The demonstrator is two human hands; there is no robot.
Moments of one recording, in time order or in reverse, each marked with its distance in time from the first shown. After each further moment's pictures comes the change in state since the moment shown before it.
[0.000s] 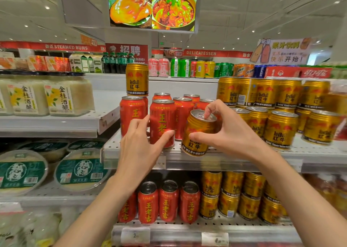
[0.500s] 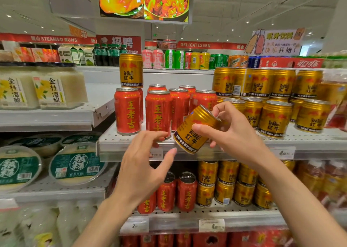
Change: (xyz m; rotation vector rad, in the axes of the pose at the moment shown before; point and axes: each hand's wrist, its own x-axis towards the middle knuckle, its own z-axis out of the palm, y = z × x) left_hand -0.051 -0.008 -0.001 -0.194 -0.032 0.312; right_hand -0.029 -0.001 0.009 0.295 0.100 0.153
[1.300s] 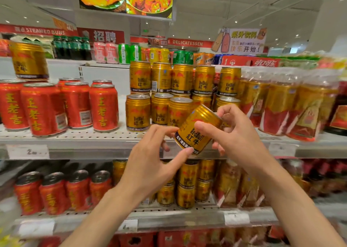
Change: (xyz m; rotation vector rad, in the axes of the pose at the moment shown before) left_hand 0.030 0.175 0.204 -0.065 -0.111 0.021; right_hand -0.038 0.092 -0.230 0.132 0.077 0.078
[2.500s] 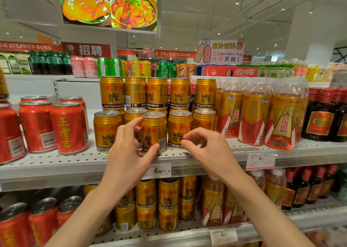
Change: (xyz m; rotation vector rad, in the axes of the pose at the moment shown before) left_hand 0.048 -0.029 0.036 0.065 0.118 -0.131; right_hand 0.041 0.063 -0.020 -0.447 0.050 -0.101
